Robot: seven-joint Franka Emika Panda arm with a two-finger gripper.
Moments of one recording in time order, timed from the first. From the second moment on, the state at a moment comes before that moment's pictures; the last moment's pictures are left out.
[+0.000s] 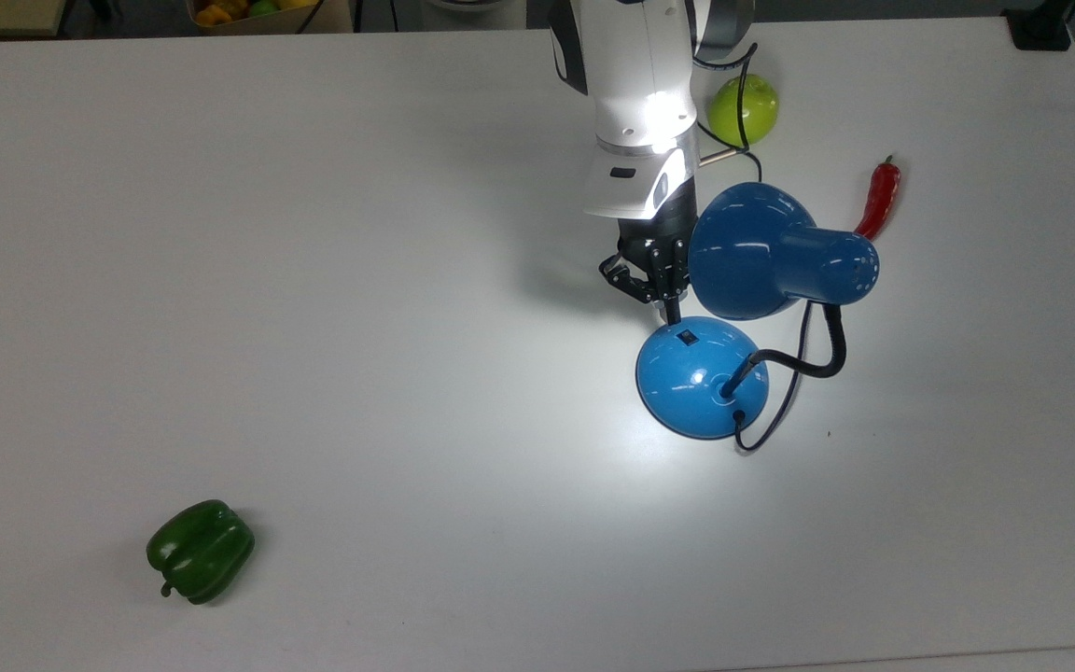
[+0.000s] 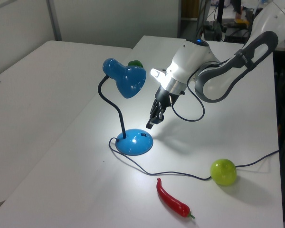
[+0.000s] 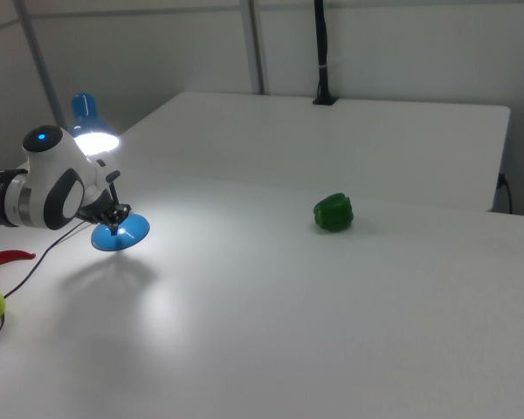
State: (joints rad) arm 0.28 0.40 0.12 -1.92 0.08 2.81 -0.13
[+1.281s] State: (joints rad) arm 0.29 0.47 0.12 -1.88 0.08 2.89 -0.13
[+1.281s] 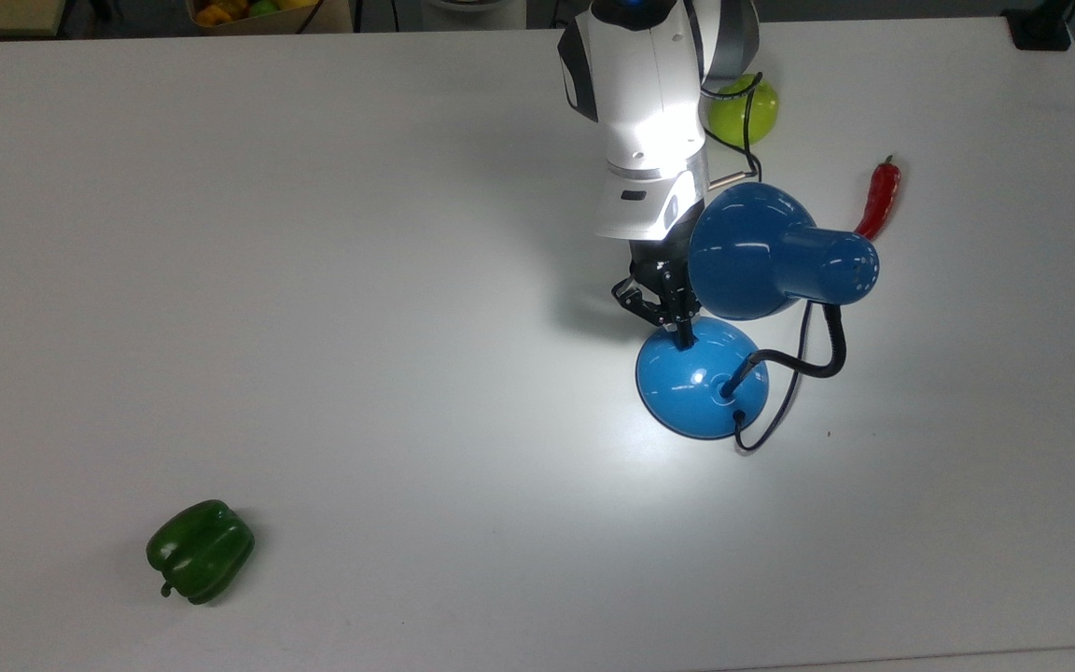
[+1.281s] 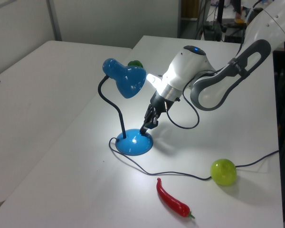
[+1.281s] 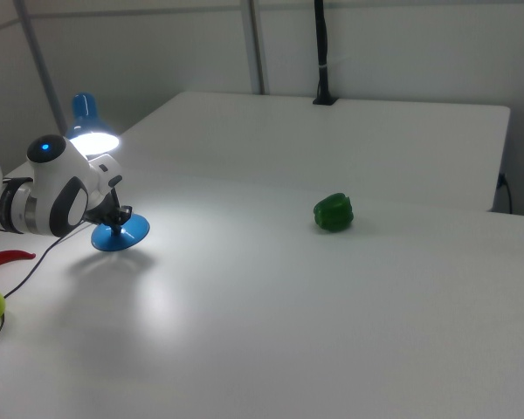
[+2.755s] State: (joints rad) arm 0.29 0.44 0.12 -1.94 0.07 2.86 -0.13
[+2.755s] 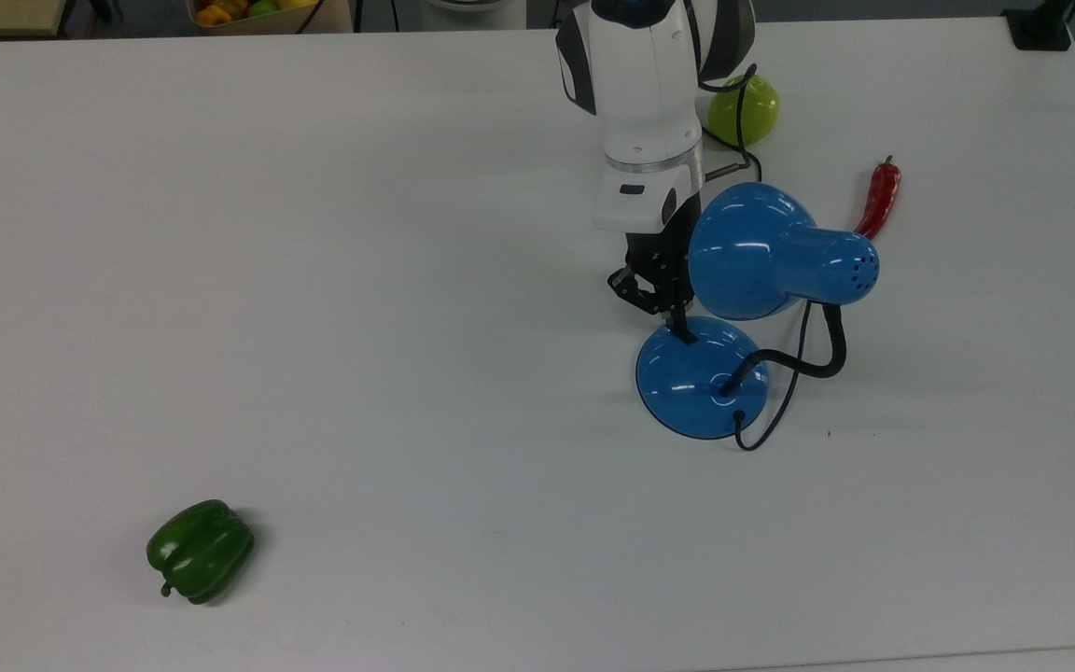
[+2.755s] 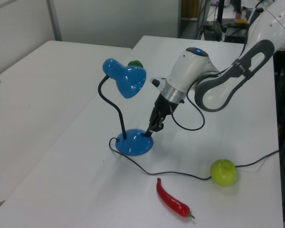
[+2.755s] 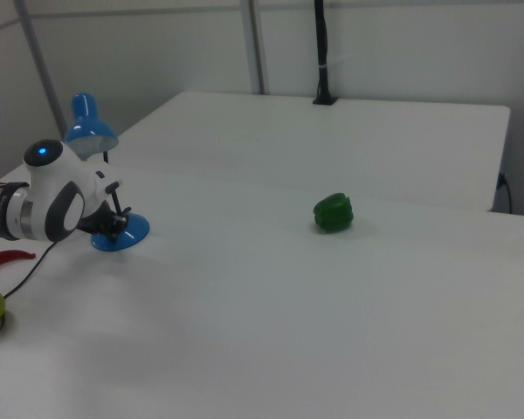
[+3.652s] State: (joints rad) arm 0.25 0.26 0.12 -1.95 0.07 2.28 -0.10
